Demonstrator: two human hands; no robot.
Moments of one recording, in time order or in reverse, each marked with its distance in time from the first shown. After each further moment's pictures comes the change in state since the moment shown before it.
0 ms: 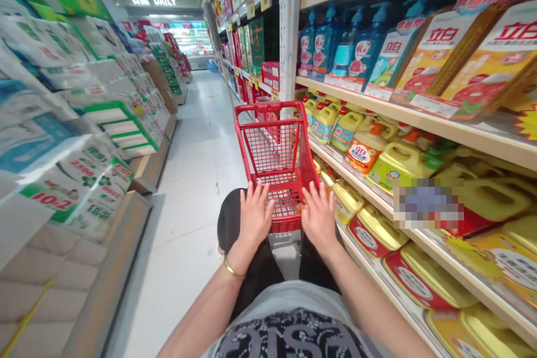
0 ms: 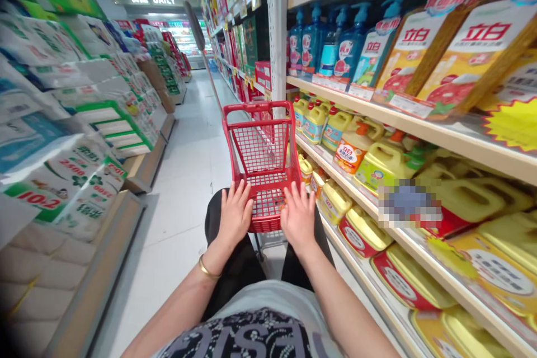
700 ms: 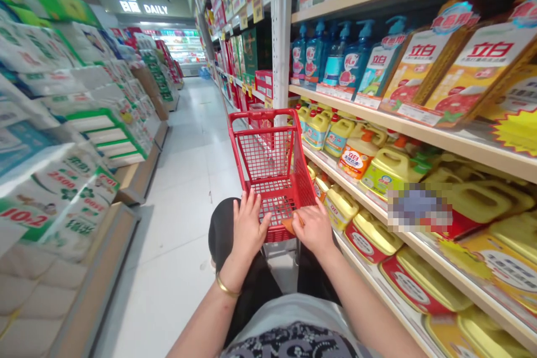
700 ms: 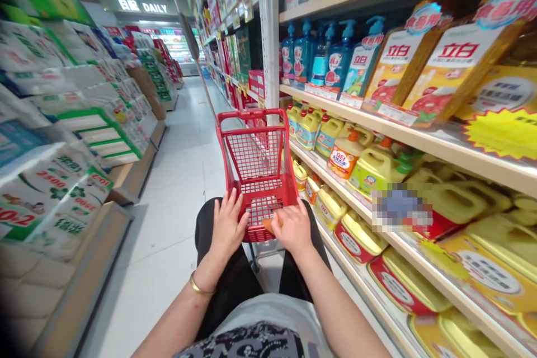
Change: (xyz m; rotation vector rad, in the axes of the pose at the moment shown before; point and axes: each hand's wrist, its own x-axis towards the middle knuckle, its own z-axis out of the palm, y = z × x) left_hand -0.003 -0.014 0.008 0.003 0.024 0.017; right_hand 0.011 0.001 -0.011 -0.014 0.006 -0.115
